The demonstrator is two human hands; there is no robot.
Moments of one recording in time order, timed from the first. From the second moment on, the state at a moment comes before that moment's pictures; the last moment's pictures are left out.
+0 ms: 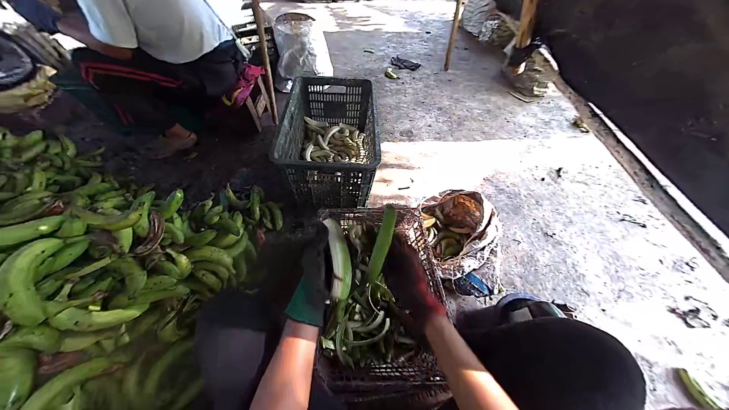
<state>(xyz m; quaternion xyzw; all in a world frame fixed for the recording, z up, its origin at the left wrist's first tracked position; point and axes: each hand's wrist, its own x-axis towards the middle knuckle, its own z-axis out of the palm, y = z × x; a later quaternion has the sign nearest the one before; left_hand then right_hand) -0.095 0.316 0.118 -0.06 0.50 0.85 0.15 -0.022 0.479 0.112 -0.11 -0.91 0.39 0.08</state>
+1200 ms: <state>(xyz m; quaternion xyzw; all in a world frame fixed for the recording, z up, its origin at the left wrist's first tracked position) -0.099 0.310 0.137 -0.01 0.35 0.88 0.31 -0.042 0.495 0.105 -0.17 -0.73 0.65 0.09</state>
